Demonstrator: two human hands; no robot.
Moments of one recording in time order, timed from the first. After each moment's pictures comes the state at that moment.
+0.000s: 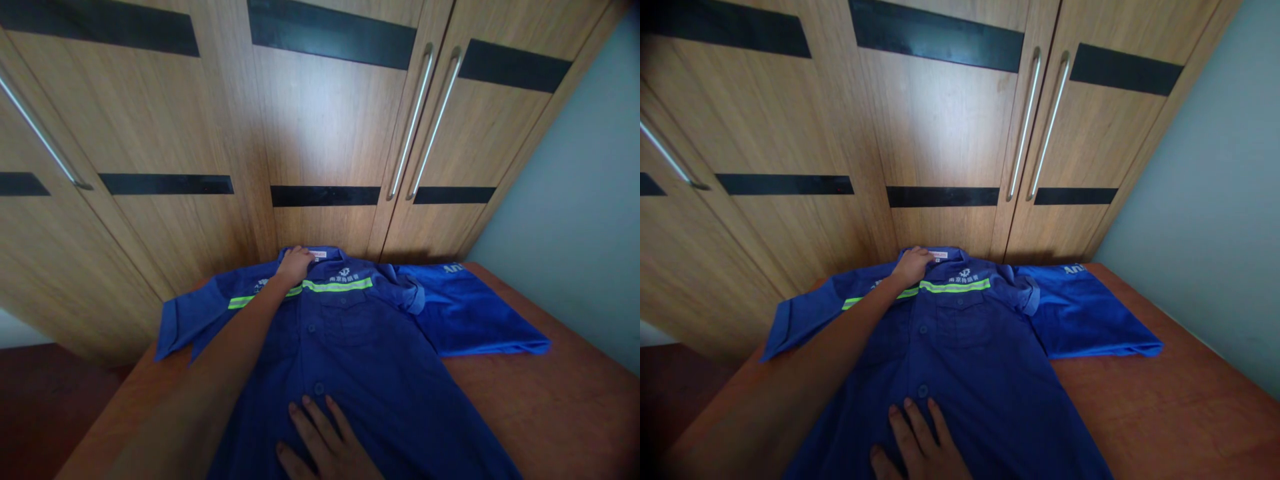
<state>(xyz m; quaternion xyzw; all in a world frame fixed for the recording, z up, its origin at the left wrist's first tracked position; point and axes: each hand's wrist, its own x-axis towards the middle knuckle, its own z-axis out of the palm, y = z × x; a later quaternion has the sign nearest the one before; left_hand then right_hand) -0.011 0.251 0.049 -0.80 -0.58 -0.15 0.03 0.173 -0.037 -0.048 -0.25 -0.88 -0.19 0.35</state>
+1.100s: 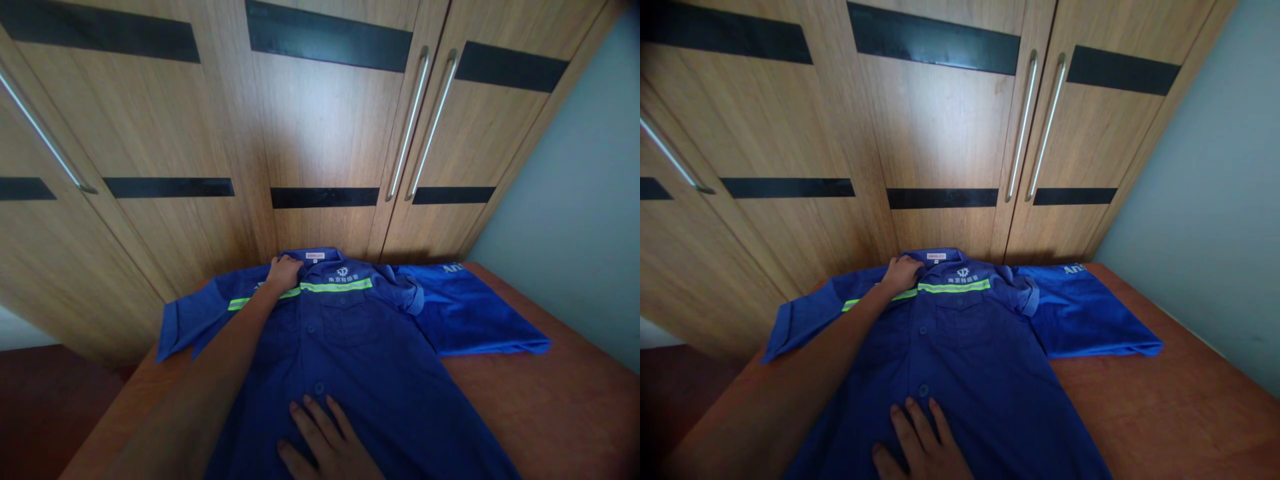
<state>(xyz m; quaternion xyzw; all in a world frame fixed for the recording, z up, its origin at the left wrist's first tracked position) -0.037 0.237 0.034 -0.80 -0.59 -0.14 0.07 0.177 -0.039 -0.045 -0.26 -0.91 -0.14 0.29</state>
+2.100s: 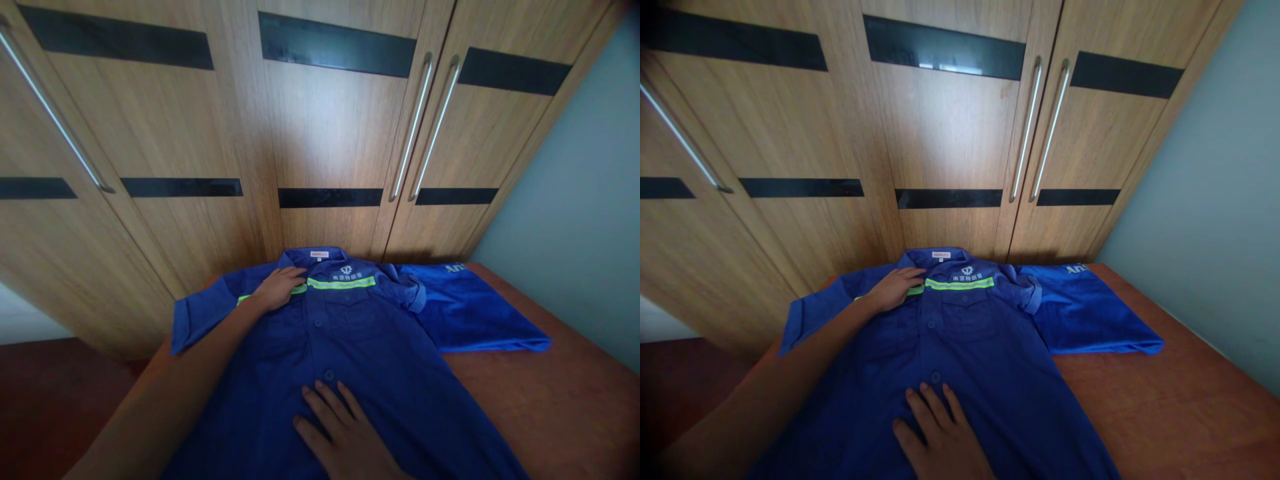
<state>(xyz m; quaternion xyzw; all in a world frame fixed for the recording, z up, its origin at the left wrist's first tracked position) -0.062 0.181 0.038 -0.87 -0.48 -0.05 0.06 0.206 -0.033 -0.009 -0.25 -0.96 0.07 0.13</state>
